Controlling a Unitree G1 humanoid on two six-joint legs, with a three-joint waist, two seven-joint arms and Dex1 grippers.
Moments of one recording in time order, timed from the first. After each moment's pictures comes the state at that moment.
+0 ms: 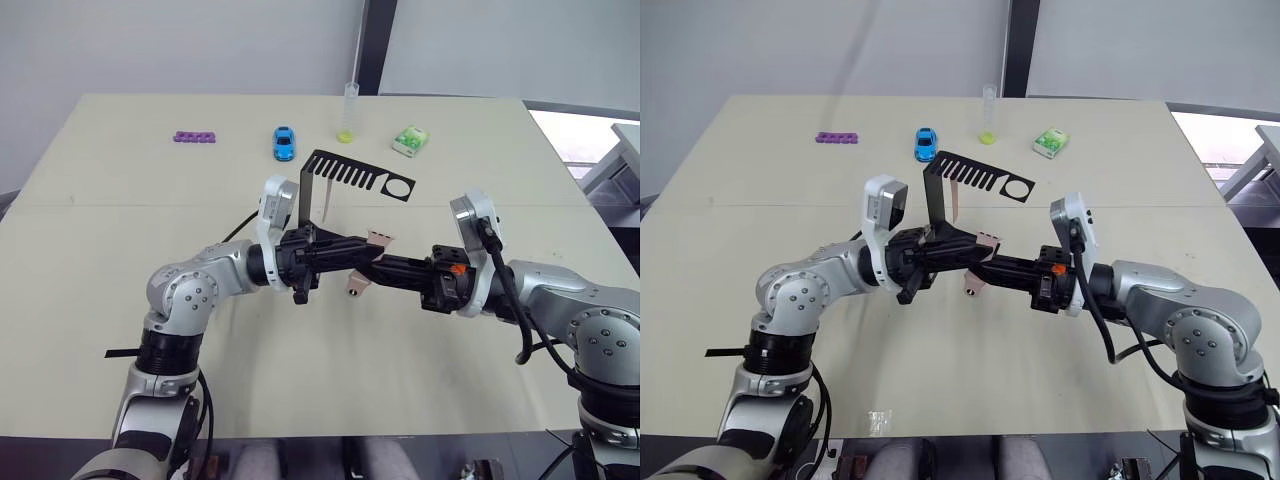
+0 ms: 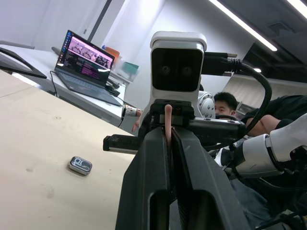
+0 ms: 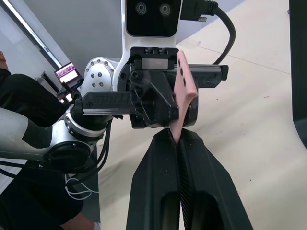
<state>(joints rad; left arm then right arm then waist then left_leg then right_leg) -0.64 0.32 -0.01 -0.15 -0.94 0.93 -0.87 -0.45 -0.67 -0.13 -0.48 1.20 1.01 0.64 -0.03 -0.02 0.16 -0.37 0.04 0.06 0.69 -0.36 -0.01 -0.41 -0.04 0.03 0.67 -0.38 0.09</state>
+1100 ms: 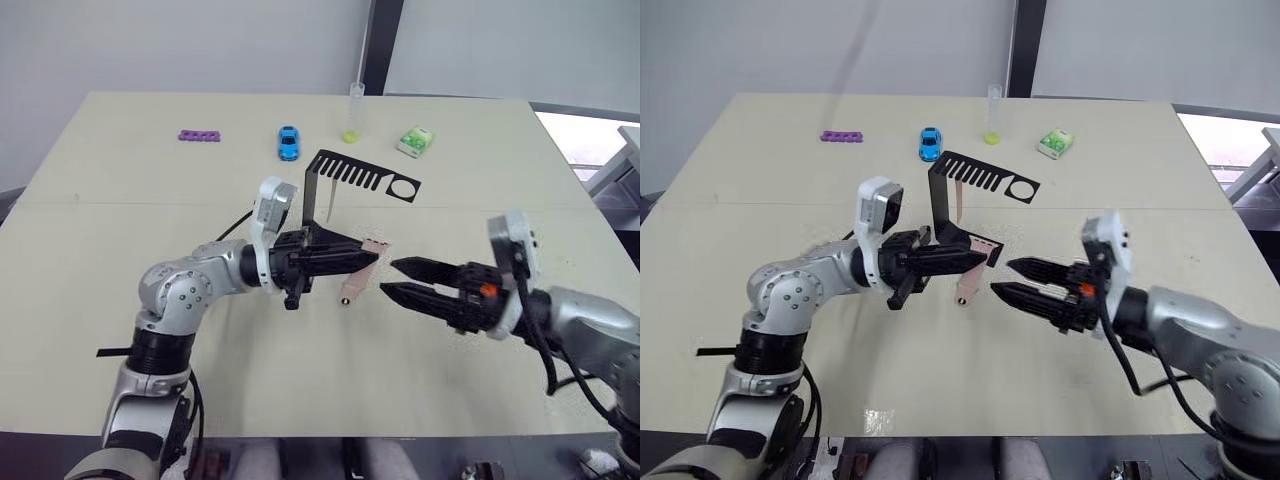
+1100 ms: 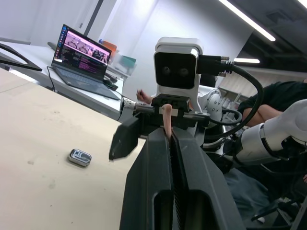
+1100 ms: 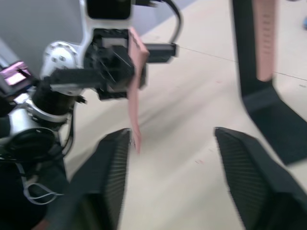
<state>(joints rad) -0.65 0.39 -0.03 -0.16 -0.92 0.92 -0.96 -0.12 -0.77 -0.37 -0.71 1.26 0.97 0.46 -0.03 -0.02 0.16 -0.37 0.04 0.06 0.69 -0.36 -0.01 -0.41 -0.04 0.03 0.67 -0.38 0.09</state>
